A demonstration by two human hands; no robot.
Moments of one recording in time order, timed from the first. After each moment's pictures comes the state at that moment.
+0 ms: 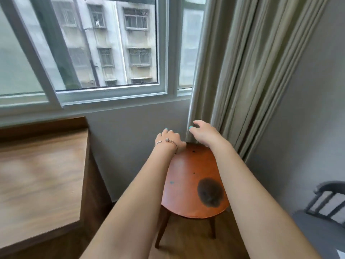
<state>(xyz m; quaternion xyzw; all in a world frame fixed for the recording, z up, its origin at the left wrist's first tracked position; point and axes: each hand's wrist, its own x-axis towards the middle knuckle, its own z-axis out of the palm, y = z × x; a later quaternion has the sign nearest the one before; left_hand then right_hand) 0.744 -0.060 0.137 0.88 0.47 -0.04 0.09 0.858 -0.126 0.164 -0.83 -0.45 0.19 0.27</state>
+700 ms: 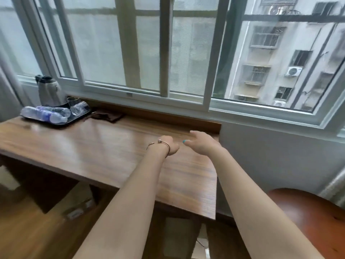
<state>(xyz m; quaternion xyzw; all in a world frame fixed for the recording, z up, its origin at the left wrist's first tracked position) 0.288 0.008 0.140 0.63 0.76 0.02 0.16 0.439 0.015 0.161 -0.62 -0.75 0.20 0.10</state>
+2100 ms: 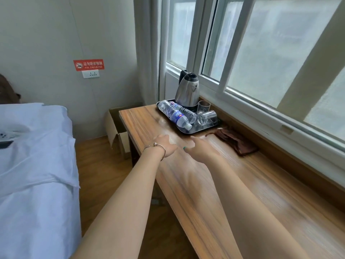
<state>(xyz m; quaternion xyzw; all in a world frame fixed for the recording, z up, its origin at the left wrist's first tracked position) -0.218 0.000 0.097 0.30 0.93 0.14 0.15 -0.118 0.127 0.091 -0.32 -0.93 0.21 -0.02</state>
